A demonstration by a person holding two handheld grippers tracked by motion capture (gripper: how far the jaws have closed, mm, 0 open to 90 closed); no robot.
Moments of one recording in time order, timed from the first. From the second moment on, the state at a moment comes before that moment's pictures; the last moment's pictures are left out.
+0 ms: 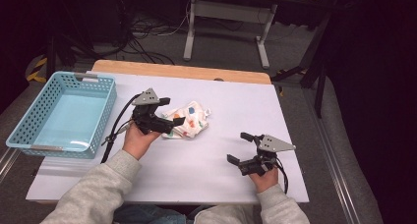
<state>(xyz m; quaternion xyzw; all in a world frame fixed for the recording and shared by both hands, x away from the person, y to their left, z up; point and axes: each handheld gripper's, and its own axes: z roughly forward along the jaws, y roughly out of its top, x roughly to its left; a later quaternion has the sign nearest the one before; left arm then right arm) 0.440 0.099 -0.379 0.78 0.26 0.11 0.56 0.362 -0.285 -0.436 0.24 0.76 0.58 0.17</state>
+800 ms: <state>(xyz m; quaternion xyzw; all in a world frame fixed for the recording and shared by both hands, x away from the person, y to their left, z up) 0.414 0.149 -0.399 0.78 0.27 0.09 0.56 0.362 -0.284 -0.436 0.24 0.76 0.58 0.17</state>
